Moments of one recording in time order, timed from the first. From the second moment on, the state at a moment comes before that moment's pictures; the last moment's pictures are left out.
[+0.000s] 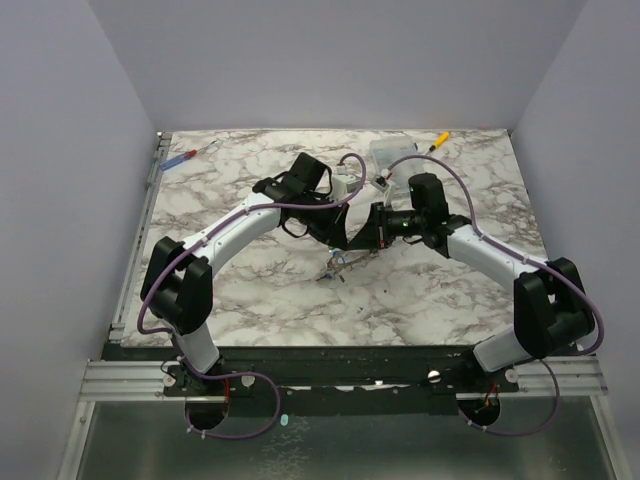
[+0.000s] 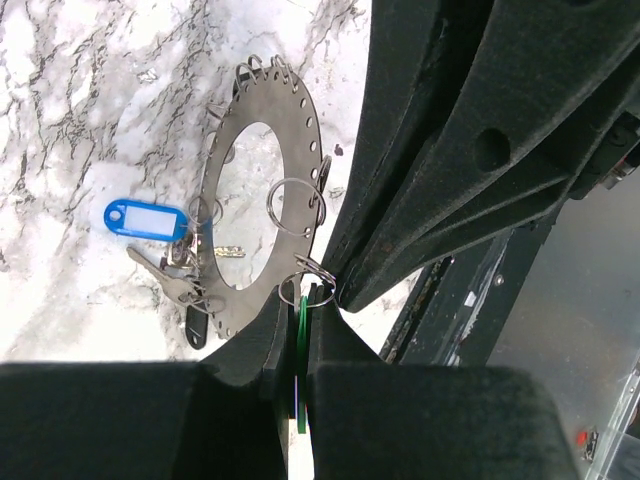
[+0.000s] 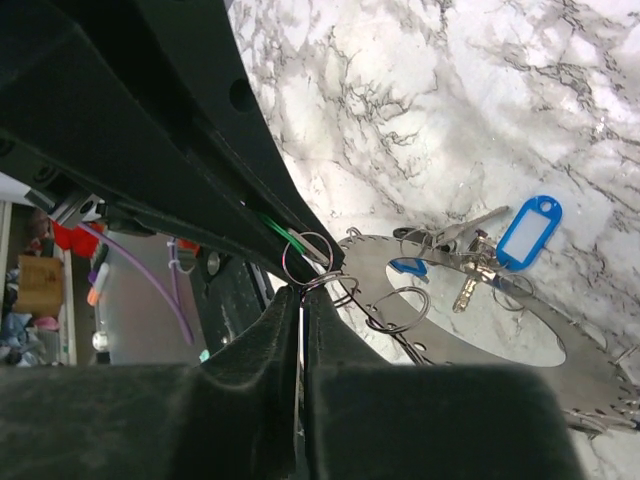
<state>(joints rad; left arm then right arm) -0.61 1.72 1.43 -0.65 0.66 -0.03 0.42 1.49 0.92 -0.01 -0.89 0.37</state>
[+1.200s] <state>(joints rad) -0.59 1.76 1.40 -0.59 0.74 -0.08 0.42 1.33 0.67 0.25 -0.94 -0.41</state>
